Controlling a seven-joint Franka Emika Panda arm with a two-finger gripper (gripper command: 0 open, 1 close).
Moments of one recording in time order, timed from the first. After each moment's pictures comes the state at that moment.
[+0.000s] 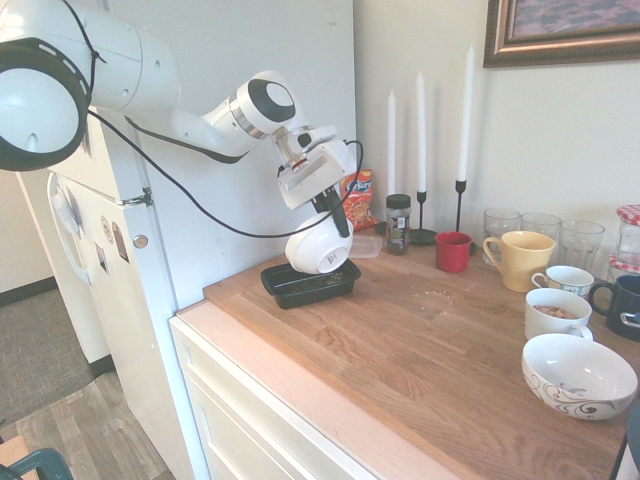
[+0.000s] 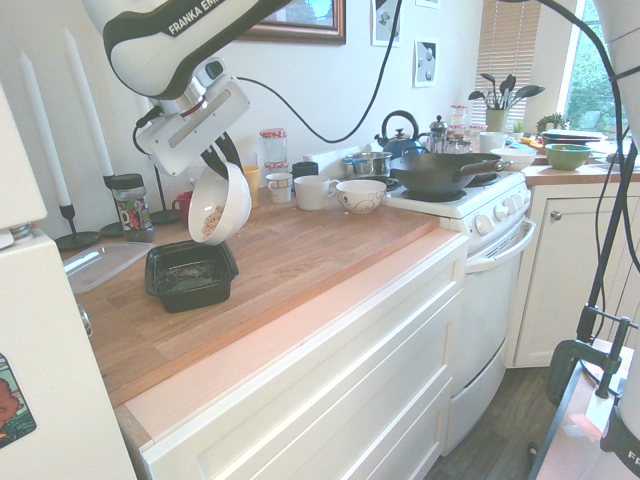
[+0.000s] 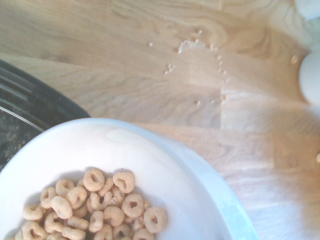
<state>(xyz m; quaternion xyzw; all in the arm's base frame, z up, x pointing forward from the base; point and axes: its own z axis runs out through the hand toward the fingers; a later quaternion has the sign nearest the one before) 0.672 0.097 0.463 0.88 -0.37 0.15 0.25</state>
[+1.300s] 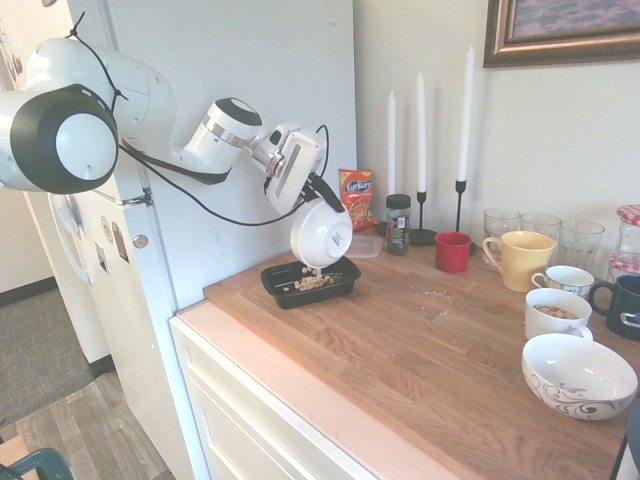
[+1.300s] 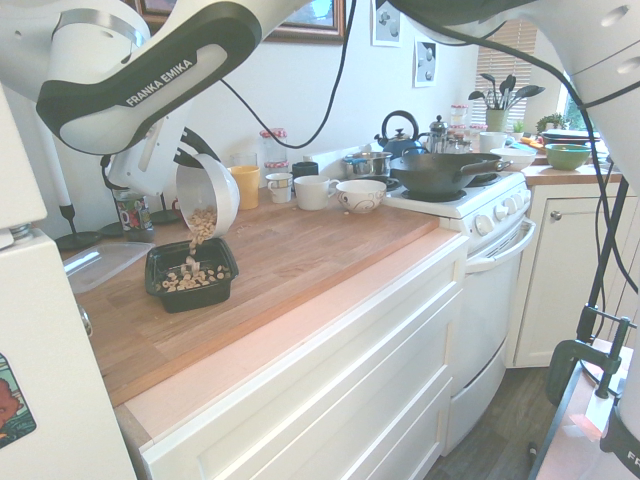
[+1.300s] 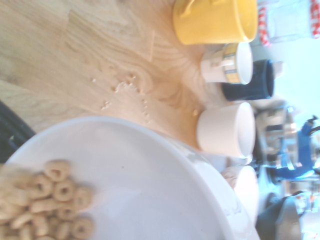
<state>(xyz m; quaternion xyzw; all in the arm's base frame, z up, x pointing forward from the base) 0.682 0.177 0.450 0.82 -0.28 0.24 0.43</state>
